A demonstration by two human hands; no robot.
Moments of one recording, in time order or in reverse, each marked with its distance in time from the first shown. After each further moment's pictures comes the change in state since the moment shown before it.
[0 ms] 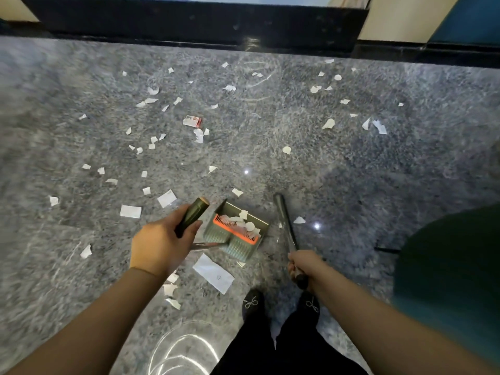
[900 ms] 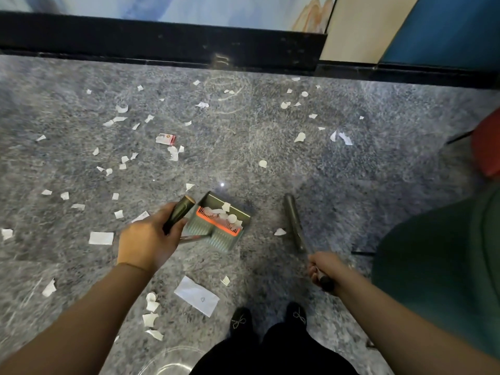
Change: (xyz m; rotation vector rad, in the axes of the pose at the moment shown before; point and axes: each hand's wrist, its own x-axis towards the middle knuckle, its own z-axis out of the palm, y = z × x) left_hand 0.063 -0.008 0.011 -0.021 0.184 0.310; right_hand -0.036 -0.032 -0.064 0.228 0.093 -0.014
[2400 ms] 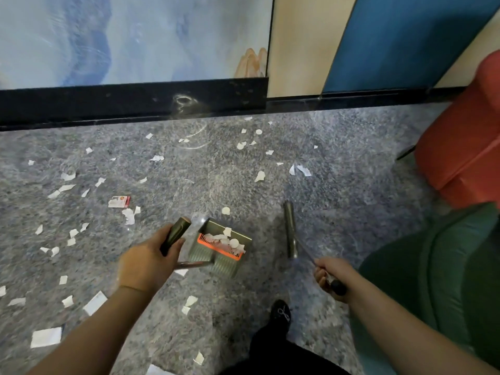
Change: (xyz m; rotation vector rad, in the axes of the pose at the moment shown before) left_hand 0.174 0.156 0.076 -0.075 -0.229 -0.102; right_hand 0.053 -0.164 -0.147 0.327 0.011 -0.004
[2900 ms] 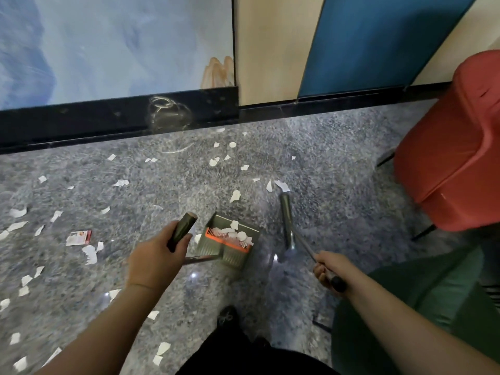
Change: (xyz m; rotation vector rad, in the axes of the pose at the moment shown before) left_hand 0.161 0.164 0.075 -0.044 -0.041 0.051; right_hand 0.067 -0.190 -0.059 0.085 0.017 -0.019
